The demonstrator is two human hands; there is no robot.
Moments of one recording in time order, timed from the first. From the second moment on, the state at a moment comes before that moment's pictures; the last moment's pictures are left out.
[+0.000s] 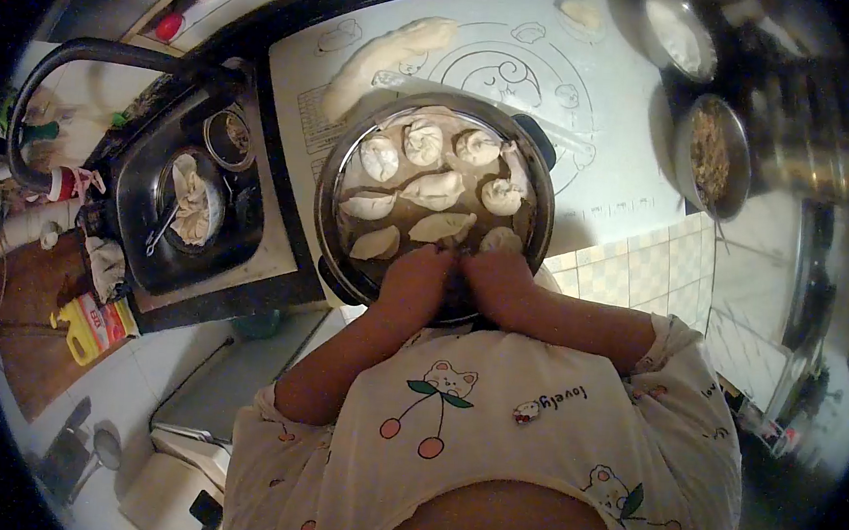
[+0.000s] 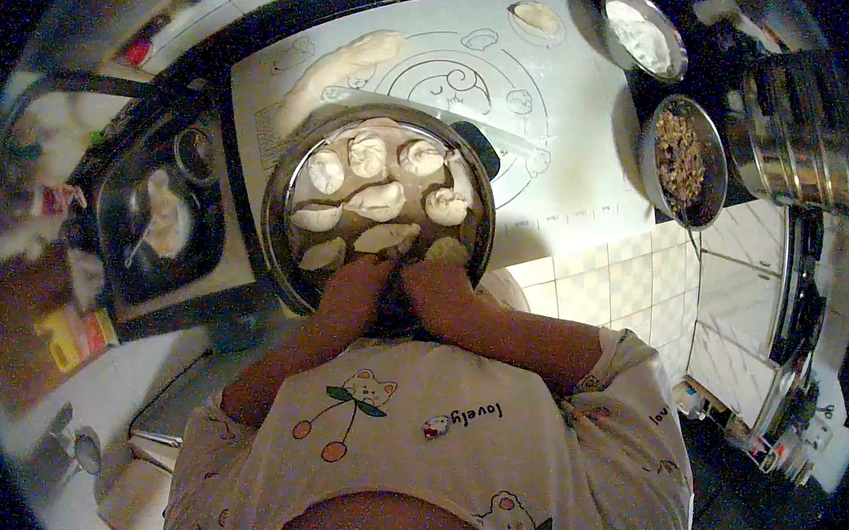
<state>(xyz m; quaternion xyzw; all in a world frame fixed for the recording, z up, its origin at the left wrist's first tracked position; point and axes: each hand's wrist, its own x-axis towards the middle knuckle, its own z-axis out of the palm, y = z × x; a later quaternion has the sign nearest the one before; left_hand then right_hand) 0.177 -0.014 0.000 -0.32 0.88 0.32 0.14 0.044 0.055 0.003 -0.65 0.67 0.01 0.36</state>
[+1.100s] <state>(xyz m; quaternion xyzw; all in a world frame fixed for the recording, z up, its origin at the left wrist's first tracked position) 0.202 -0.022 0.007 -0.35 0.89 0.25 0.12 -0.021 0.038 0.017 -0.48 0.77 -0.22 0.36</state>
